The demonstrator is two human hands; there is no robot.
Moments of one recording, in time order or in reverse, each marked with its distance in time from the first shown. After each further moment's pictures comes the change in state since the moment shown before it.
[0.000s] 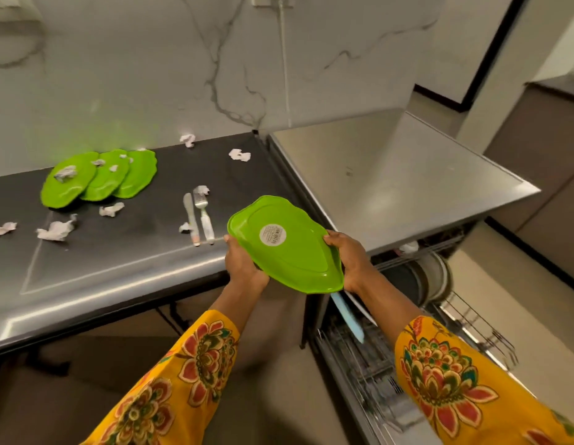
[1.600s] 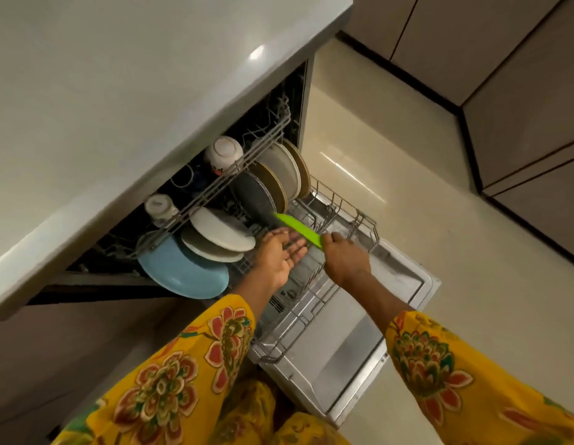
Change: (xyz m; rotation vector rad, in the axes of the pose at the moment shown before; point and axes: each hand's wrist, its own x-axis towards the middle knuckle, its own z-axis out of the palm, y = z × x) left_hand 0.005 -0.491 0.159 0.678 -0.059 -0.666; right_hand 0.050 0.059 -0.471 -1.660 0.186 0.173
